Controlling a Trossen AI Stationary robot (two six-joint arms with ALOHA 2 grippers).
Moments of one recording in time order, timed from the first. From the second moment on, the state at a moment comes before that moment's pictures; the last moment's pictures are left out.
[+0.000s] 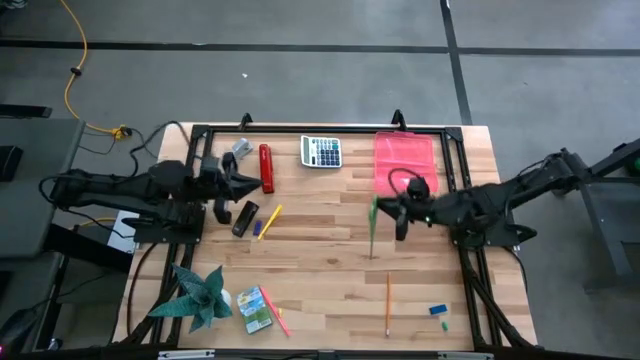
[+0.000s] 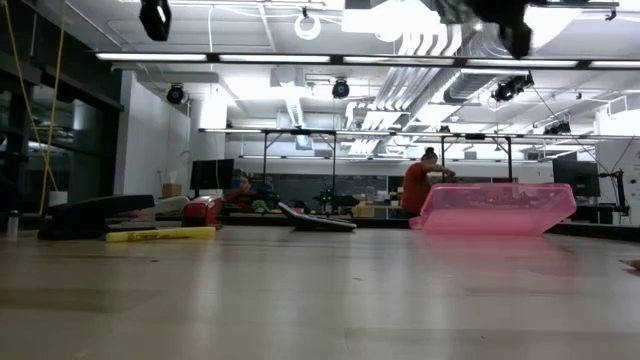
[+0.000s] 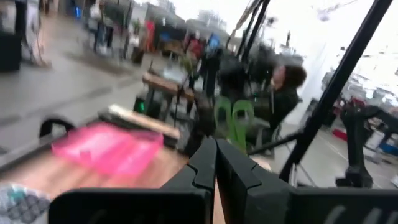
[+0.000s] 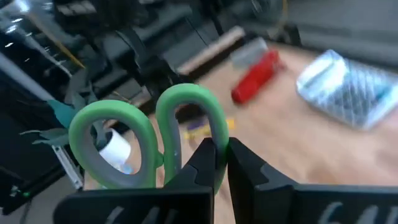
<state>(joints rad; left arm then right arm) 0.07 0.63 0.55 0.11 -0.15 -0.34 0.33 0.93 0.72 -0.09 0.58 0.61</state>
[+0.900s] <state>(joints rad) 0.07 1.00 0.78 0.19 -0.12 -0.20 0.00 0.94 0.72 0.20 0.15 0.12</state>
